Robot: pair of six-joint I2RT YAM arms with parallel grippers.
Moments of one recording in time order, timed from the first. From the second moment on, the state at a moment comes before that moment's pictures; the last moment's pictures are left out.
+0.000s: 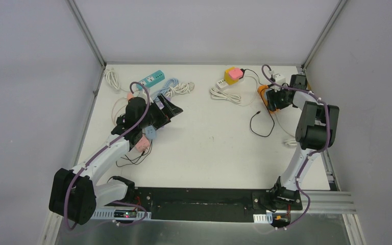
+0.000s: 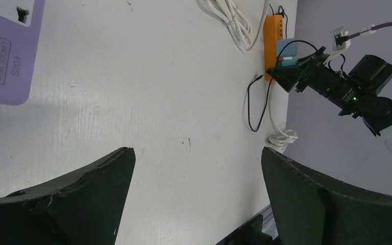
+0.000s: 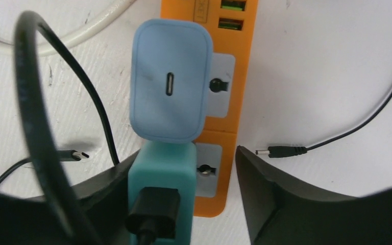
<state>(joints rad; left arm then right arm) -0.35 1.11 0.66 0.12 0.28 -0.97 -0.18 1.99 1.35 -0.36 -0.37 -0.57</state>
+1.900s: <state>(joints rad) -0.44 1.07 0.62 0.23 0.36 -0.82 0.30 1.53 0.87 -0.80 -0.55 -1.33</state>
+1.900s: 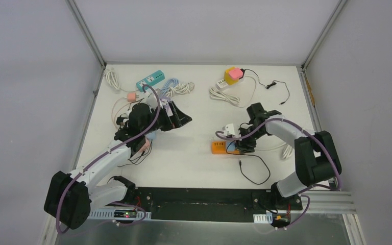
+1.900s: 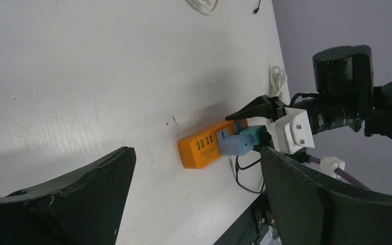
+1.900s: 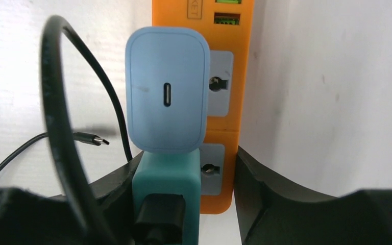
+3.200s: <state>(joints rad) -0.92 1.40 0.66 0.27 0.29 0.11 0.16 1.35 0.94 -1.06 -0.83 -1.14</state>
